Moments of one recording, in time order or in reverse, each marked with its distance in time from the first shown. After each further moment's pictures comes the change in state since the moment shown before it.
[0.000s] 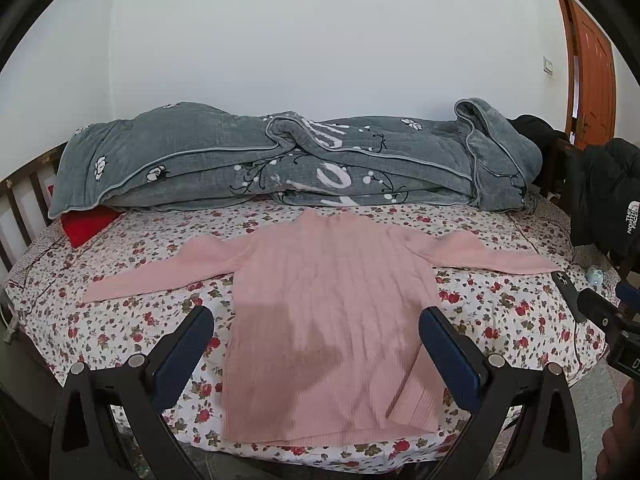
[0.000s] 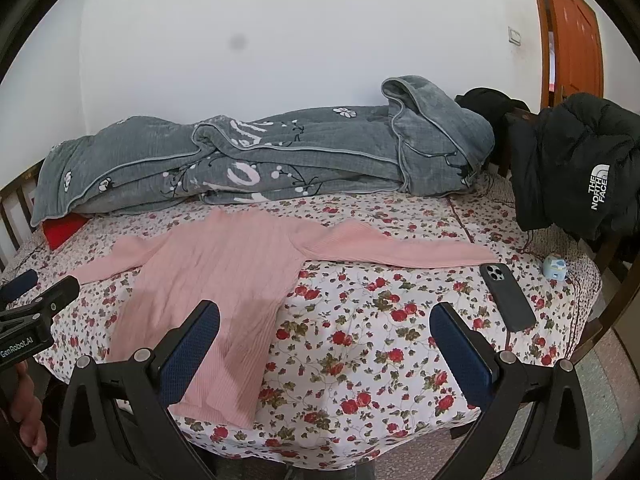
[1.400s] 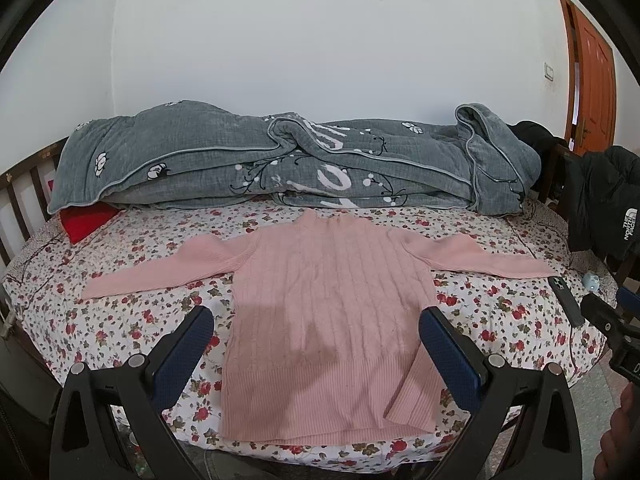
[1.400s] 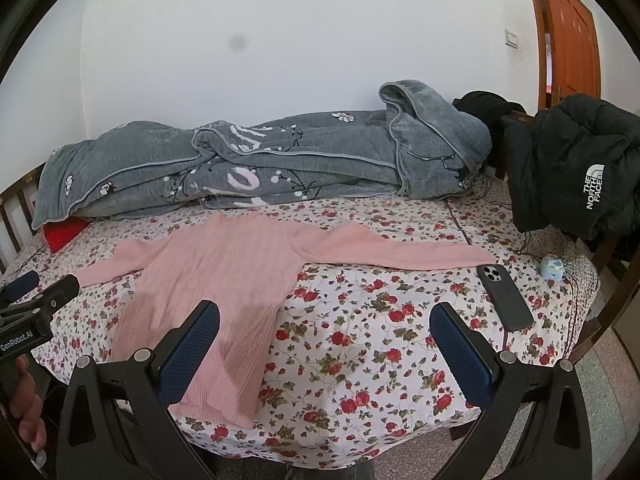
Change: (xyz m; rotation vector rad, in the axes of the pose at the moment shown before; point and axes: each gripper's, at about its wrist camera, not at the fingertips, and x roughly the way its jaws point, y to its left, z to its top) left arm -0.003 0.000 0.002 -0.011 -0.002 -0.007; right arm -0.004 -0.001 0.000 0.007 -0.010 -0.001
